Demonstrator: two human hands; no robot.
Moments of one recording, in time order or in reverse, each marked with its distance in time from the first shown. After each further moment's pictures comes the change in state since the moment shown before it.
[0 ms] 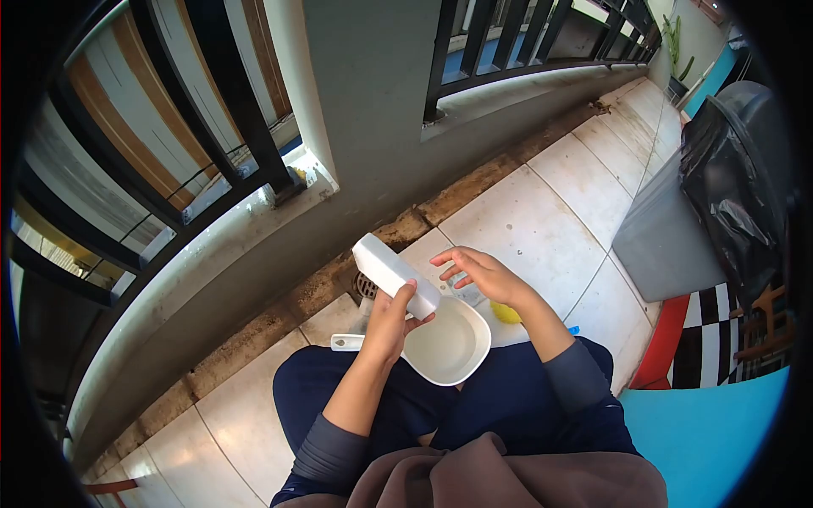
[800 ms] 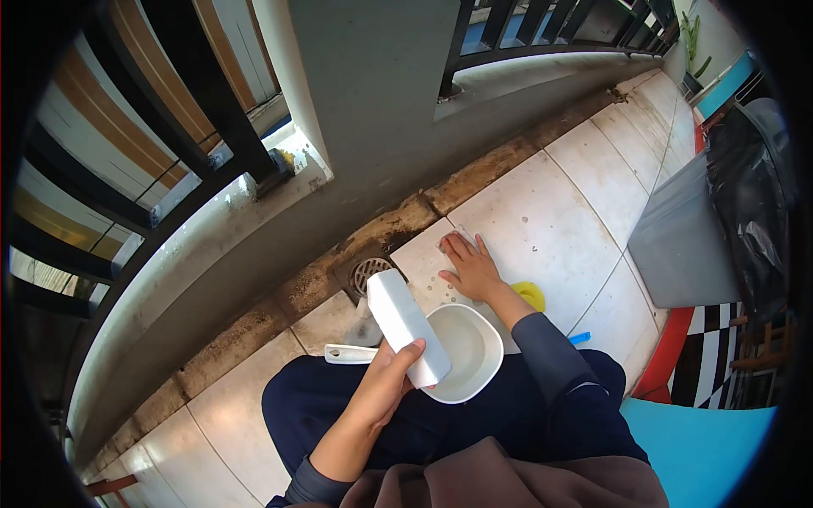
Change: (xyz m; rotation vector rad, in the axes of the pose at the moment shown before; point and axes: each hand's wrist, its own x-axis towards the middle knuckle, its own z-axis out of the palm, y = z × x) left_hand -0.039 0.005 -0.007 -0.052 -0.023 -0.255; right_hand 0.072 0.160 -0.001 -1.267 0.112 -0.146
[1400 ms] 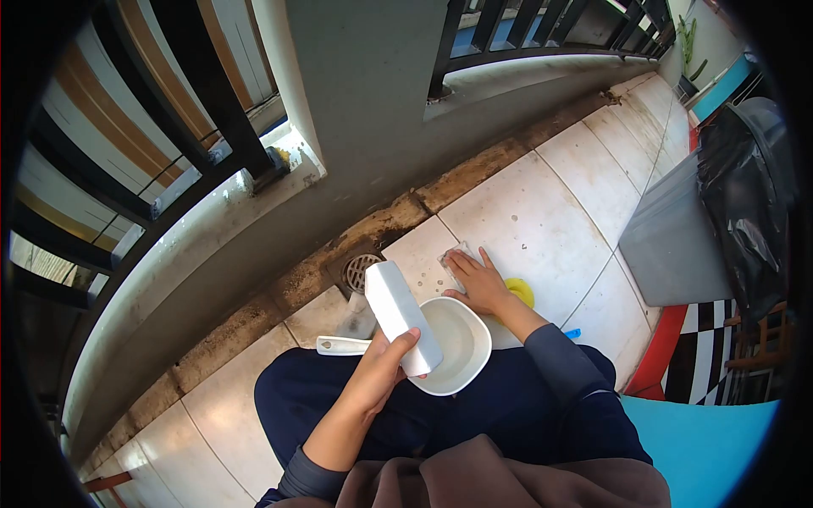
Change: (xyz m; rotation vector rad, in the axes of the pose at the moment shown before) left_hand 0.003 -0.006 0.002 0.053 -0.027 0.004; right_hand -0.043 0.004 -0.021 -0.019 -0.144 -0.050
